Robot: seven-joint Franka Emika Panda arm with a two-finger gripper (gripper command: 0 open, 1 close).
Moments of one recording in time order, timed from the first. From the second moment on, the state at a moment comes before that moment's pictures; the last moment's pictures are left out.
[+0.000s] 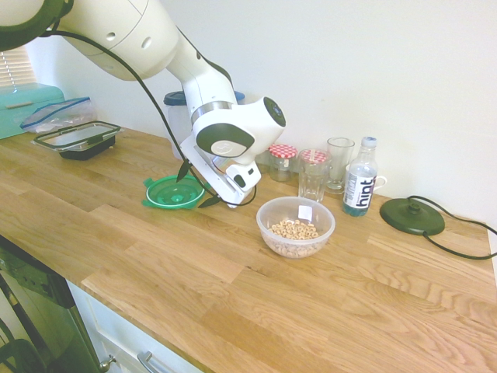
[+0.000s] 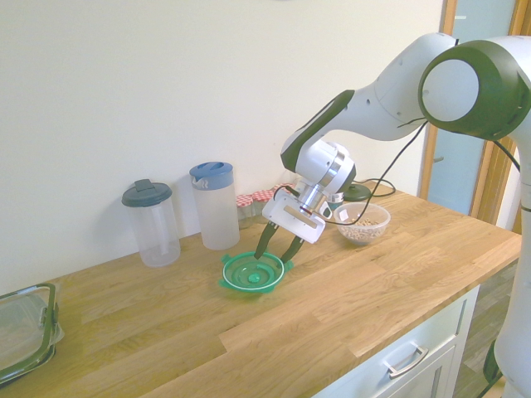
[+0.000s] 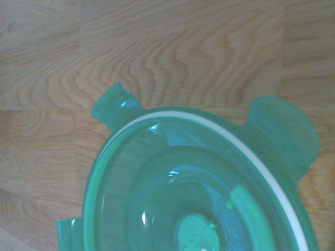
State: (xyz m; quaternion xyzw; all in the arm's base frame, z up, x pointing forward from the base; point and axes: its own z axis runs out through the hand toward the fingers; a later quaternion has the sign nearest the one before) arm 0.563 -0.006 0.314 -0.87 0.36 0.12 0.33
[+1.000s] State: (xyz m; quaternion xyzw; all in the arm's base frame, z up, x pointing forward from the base) arm 0.557 0.040 0.310 -0.86 0.35 0.14 0.34
